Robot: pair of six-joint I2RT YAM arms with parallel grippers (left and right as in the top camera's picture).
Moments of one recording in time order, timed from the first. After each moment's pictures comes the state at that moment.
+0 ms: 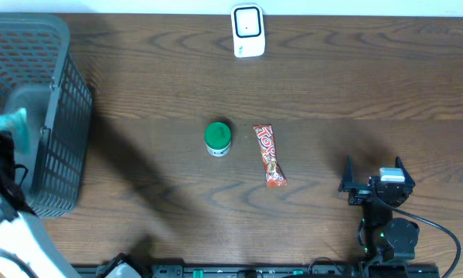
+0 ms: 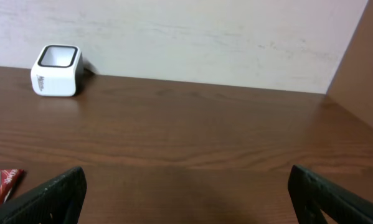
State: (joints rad) left arm 0.80 1.03 1.10 -0.61 0.24 -0.84; right arm 0.00 0.02 0.01 -0.07 0.07 -0.09
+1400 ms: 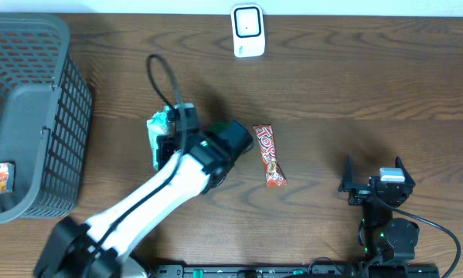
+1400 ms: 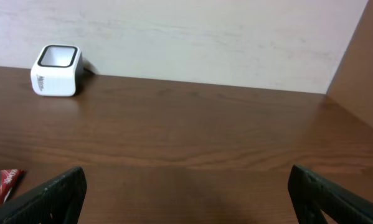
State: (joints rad) left arm -0.73 1.55 1.10 -1.14 -0.99 -0.91; right arm 0.00 0.02 0.01 -0.06 0.07 -0.09
